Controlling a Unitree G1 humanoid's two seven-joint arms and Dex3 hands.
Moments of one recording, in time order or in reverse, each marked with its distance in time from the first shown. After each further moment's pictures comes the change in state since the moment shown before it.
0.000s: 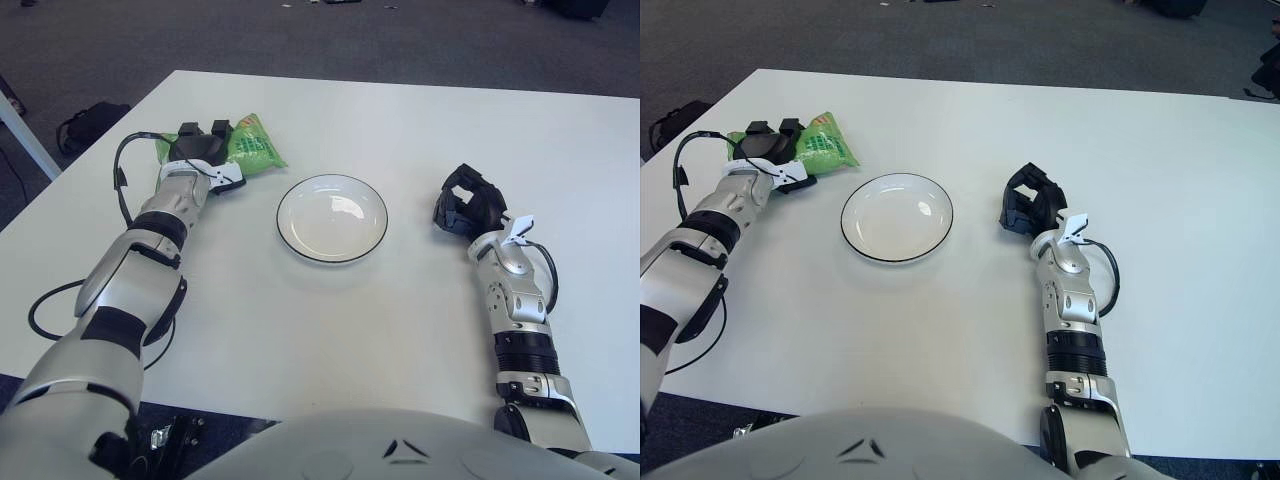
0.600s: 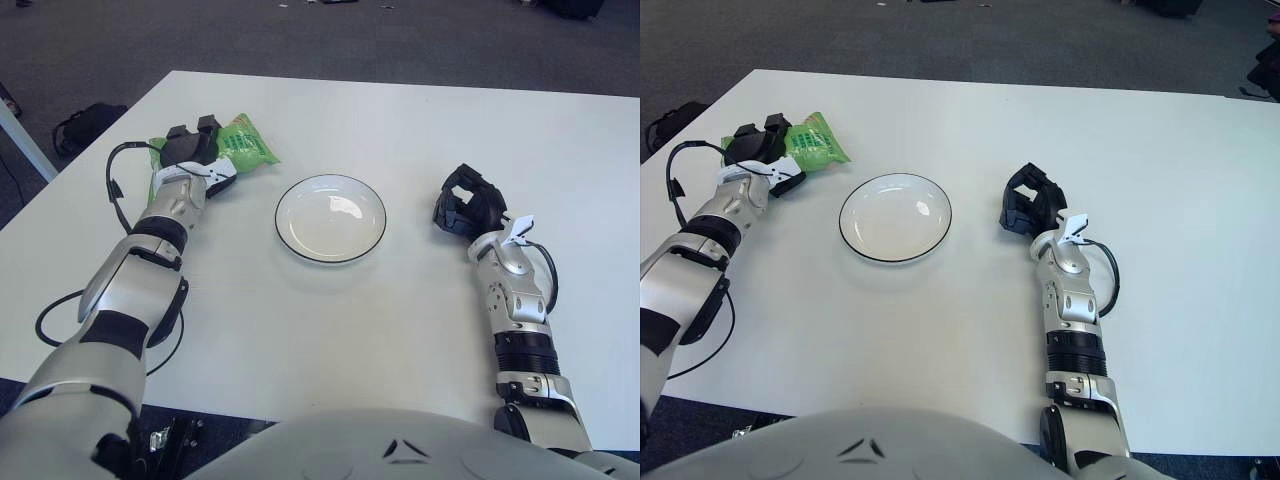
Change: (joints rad) left arm 0.020 -0.017 0.079 -0.050 -0.098 0.032 0.059; right arm 0.002 -0.001 -0.003 0.002 0.000 -0.003 0.005
